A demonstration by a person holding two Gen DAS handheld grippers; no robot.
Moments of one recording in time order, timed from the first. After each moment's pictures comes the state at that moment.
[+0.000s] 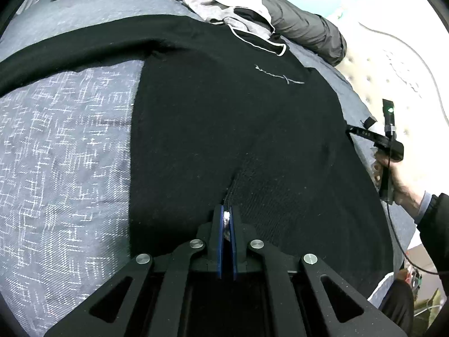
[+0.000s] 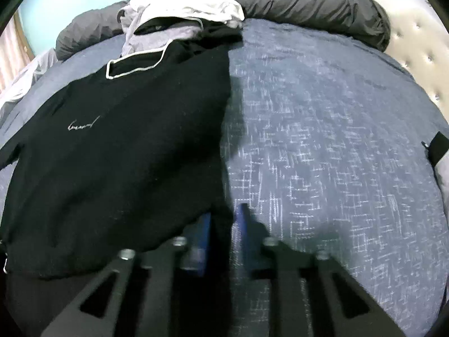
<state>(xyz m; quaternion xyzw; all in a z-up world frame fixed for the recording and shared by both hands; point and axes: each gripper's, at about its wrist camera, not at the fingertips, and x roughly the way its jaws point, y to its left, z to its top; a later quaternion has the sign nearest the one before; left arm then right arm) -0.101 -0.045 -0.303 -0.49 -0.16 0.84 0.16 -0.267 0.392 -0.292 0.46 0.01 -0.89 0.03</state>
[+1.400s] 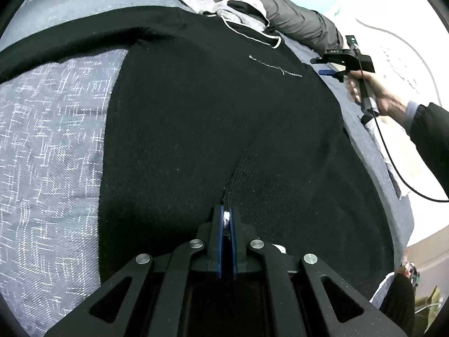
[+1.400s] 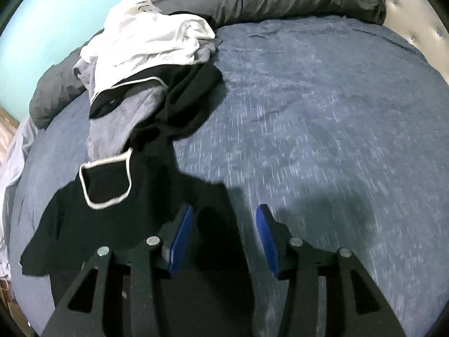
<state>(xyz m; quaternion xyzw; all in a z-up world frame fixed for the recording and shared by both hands) -0.109 -0.029 -0.317 -0.49 -0.16 0.84 0.17 -0.438 0.414 -0.252 0.50 -0.13 -0.86 0.02</state>
